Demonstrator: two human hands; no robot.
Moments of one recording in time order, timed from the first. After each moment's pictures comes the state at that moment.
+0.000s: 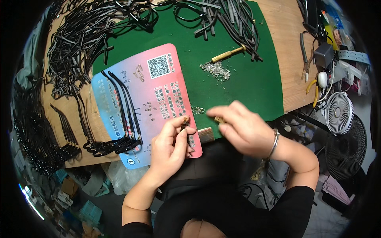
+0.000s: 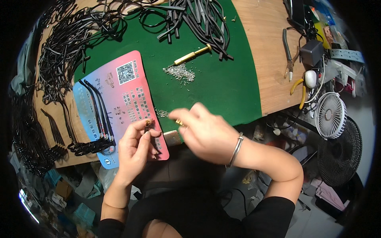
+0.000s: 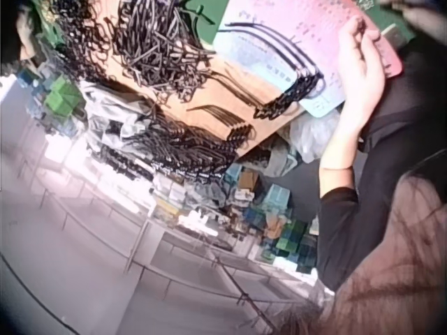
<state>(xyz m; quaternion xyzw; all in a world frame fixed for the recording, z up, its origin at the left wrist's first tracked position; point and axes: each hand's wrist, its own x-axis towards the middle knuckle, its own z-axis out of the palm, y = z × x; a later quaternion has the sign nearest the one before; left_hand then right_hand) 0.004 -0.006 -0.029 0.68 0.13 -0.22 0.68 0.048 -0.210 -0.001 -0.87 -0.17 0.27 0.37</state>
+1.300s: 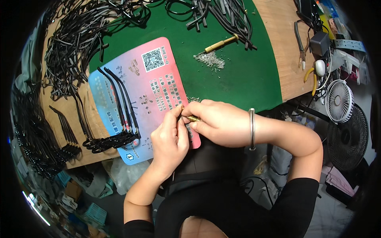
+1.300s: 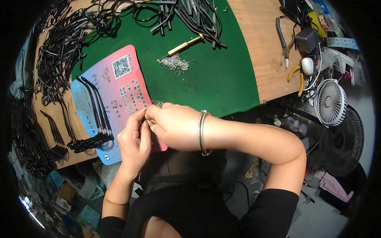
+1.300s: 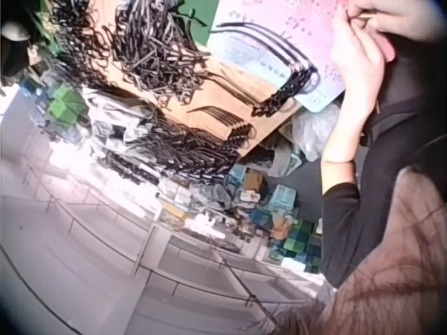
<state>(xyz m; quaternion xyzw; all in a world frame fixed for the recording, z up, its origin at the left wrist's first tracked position) 0.007 -0.017 -0.039 0.87 -0.02 -0.03 0.49 0.063 -0.176 -0.014 -0.78 -0.21 0.38 0.44</state>
